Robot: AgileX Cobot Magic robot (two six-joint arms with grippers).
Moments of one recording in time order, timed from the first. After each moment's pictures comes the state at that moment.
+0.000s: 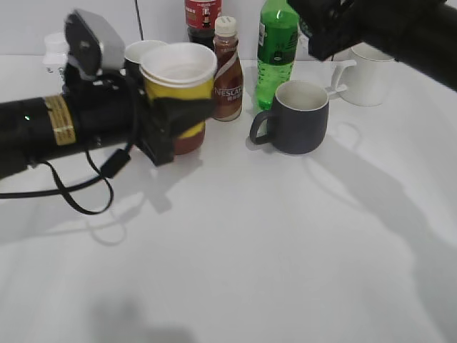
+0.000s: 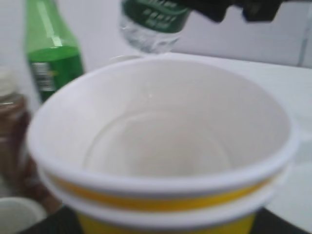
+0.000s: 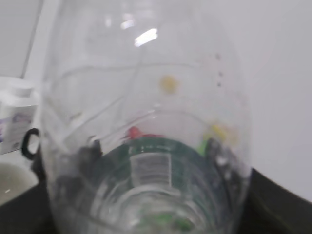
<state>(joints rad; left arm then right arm) -0.45 1.69 -0.71 0.79 -0.88 -0.38 0.31 1.65 -0.85 -0.50 -0.92 0.02</state>
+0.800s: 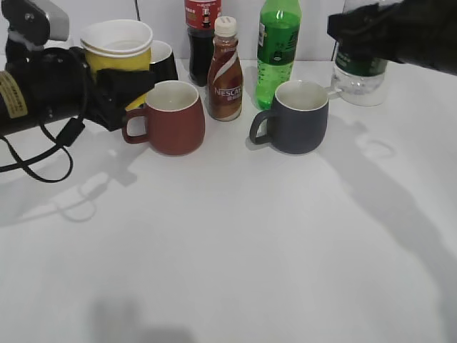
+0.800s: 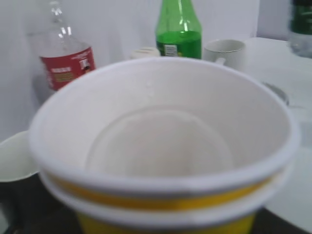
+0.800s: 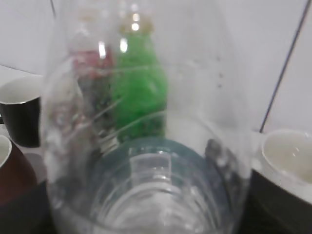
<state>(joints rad) -0.28 1.62 -0.71 0.76 -0.77 -0.38 0.31 1.53 -0.85 -0.35 -0.41 0.32</state>
